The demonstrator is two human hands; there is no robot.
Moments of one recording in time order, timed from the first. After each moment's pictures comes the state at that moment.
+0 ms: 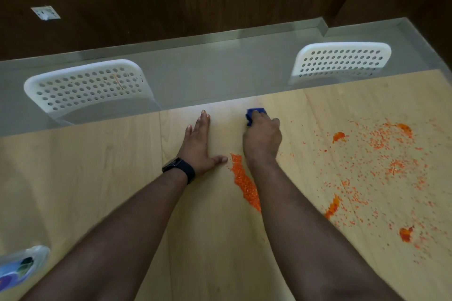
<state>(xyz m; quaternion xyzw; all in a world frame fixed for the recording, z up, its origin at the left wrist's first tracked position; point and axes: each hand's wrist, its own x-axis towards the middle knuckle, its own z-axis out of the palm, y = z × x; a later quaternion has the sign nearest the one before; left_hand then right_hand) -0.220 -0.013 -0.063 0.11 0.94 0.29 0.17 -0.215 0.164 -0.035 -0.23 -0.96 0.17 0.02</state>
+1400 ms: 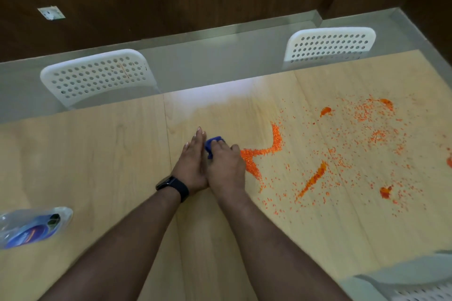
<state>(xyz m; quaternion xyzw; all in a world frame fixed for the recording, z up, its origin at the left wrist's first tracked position) -0.101 -0.044 -0.048 0.12 0.92 0.31 0.22 -0.070 0.069 -0.023 -0.11 -0.96 0.24 -0.04</state>
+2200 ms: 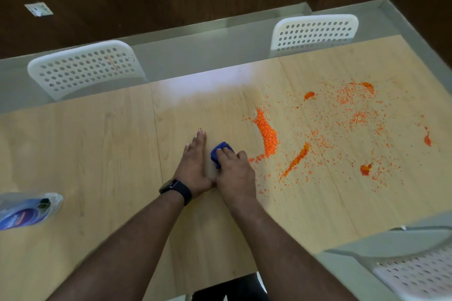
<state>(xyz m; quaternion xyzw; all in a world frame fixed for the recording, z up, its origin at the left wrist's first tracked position) -0.041 -0.011 -0.045 0.10 0.92 0.31 0.23 0.007 0.117 -0.021 -0.09 -0.97 0.20 -0.10</state>
